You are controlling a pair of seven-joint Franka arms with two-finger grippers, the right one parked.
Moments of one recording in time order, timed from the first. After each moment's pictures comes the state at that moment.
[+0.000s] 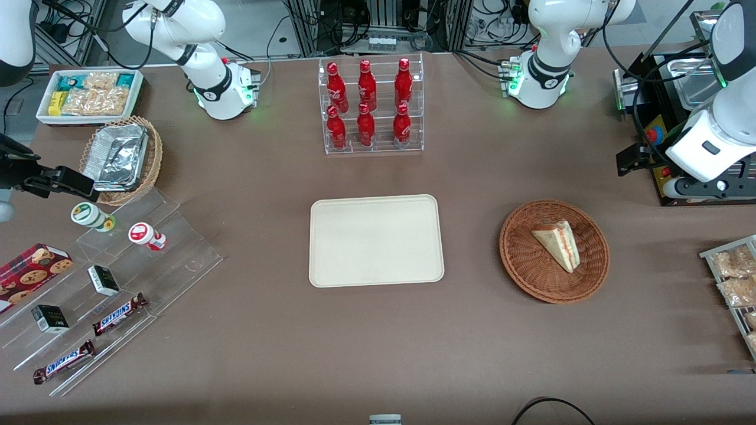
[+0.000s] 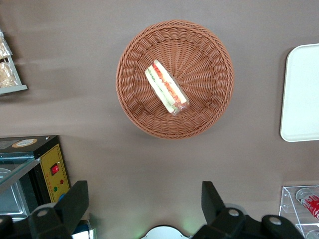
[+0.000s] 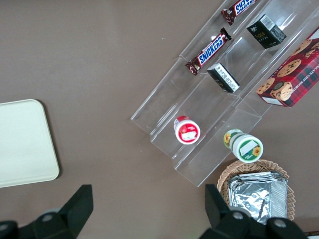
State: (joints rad) arm 0.03 0.01 -0.10 -1.64 0.04 1.51 -0.01
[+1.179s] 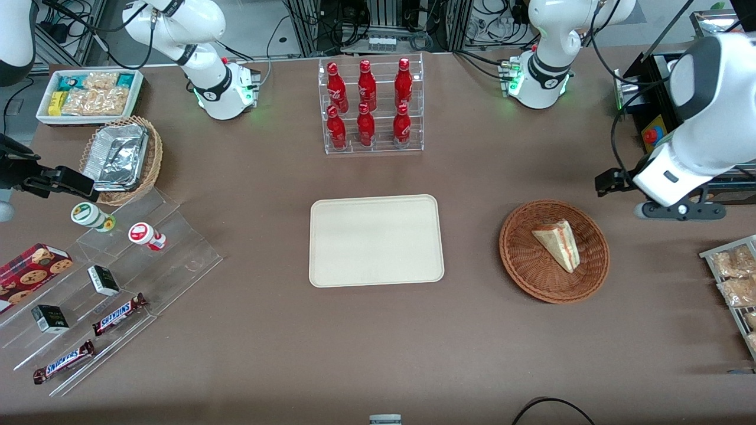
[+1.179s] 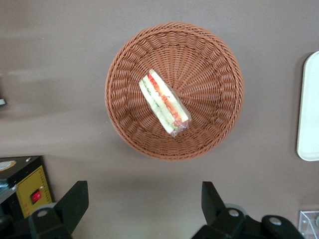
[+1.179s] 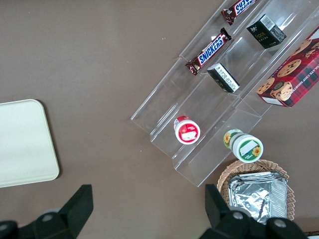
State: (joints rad) arm 0.03 0.02 -0.10 -1.87 0.04 1.78 -0.01
